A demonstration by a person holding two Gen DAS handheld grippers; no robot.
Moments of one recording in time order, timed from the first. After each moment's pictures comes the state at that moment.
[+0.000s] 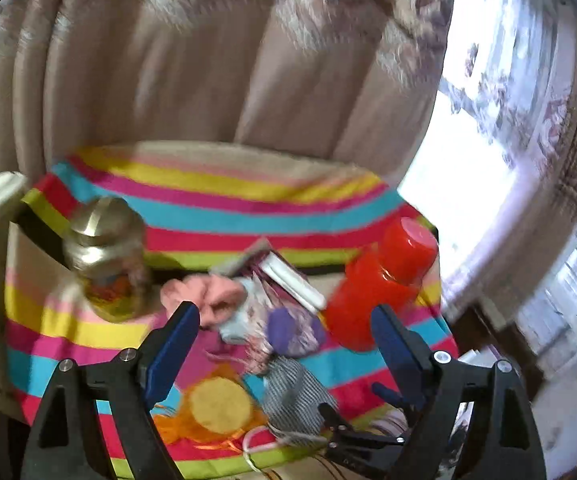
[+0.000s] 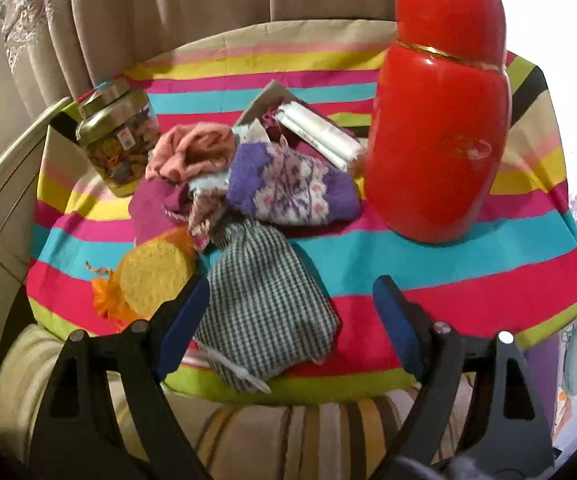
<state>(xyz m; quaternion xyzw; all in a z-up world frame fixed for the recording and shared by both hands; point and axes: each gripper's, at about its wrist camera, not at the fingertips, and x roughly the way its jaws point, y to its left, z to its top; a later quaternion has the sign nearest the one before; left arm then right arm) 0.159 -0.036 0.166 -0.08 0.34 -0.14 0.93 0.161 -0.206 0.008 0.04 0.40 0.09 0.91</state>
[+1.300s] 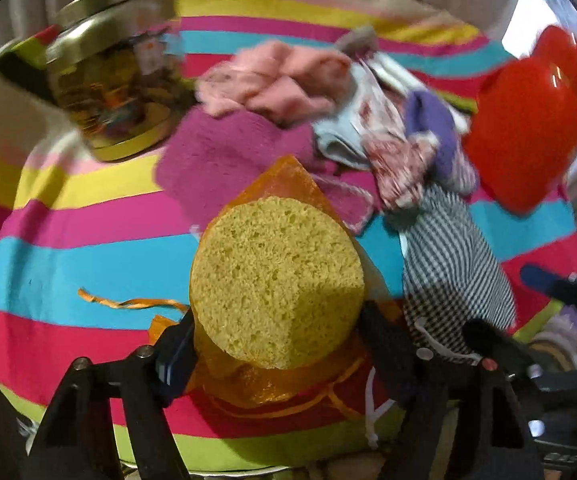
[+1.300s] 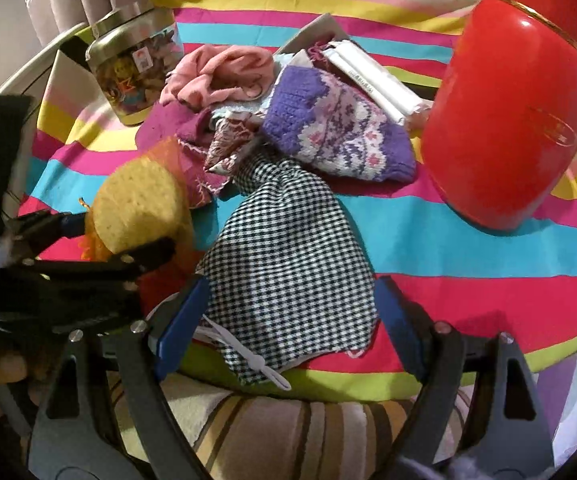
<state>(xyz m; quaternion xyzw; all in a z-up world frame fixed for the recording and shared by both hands) 0.187 -0.016 -0.043 -0.03 0.50 -0.03 0.87 0.186 -0.166 -0.030 -0.03 0.48 0.14 0.87</state>
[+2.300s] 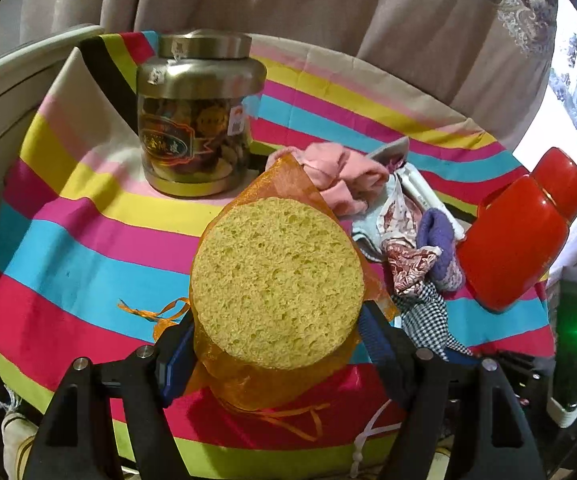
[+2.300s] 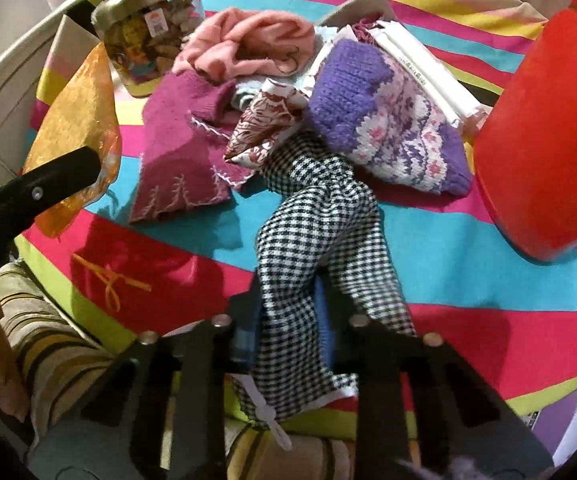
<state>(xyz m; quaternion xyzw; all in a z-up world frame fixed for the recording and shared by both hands) 0.161 0.020 -0.012 -0.13 0.39 0.00 0.91 0.218 -0.132 -0.050 -0.06 0.50 0.17 0.84</state>
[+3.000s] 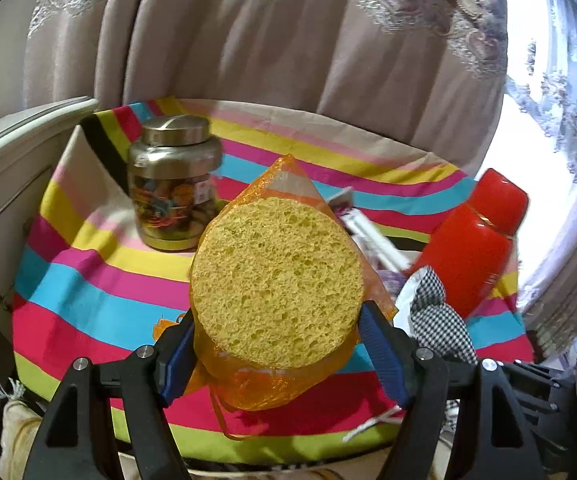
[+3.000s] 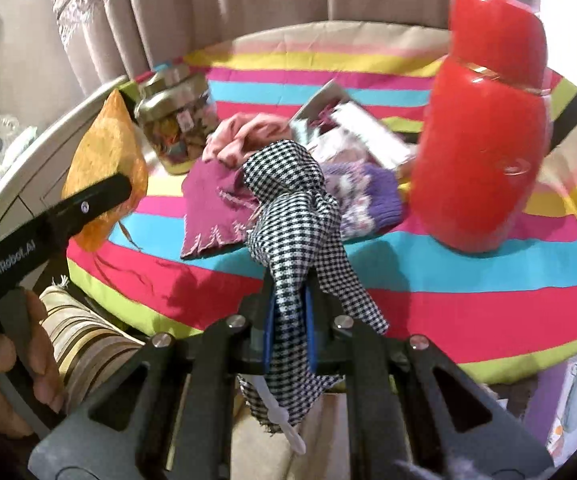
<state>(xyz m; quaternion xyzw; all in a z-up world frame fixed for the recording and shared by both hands) 0.113 -0.026 0.046 -0.10 0.31 -0.01 0.95 0.144 -0.206 0.025 0.02 0.40 0.18 0.90</state>
